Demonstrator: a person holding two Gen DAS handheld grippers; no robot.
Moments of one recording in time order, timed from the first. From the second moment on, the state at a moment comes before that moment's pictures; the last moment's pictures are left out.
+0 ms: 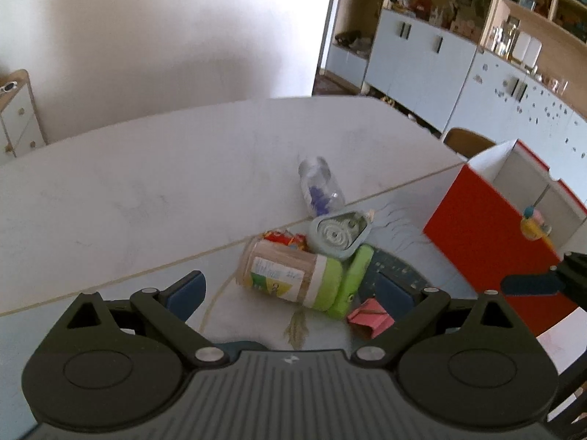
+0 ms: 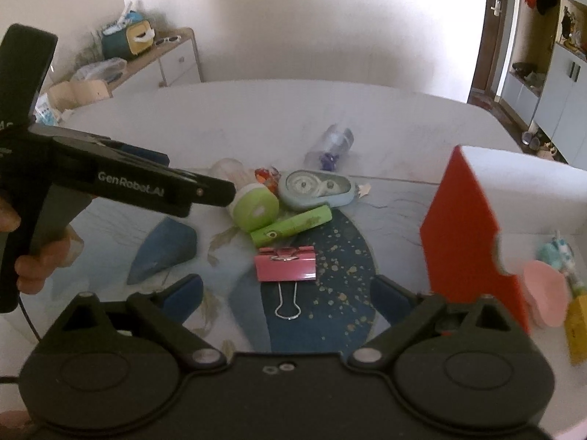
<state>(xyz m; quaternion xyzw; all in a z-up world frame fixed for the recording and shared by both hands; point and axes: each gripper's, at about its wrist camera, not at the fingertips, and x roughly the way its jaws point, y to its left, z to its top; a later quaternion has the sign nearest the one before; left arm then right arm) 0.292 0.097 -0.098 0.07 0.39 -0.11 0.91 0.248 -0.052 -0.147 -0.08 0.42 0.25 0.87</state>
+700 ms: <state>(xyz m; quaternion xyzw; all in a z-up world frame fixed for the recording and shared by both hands) 0.328 0.085 -0.145 0.14 0.38 -0.14 0.90 0.284 -0.023 -0.186 -0.09 0.45 0.24 0.86</state>
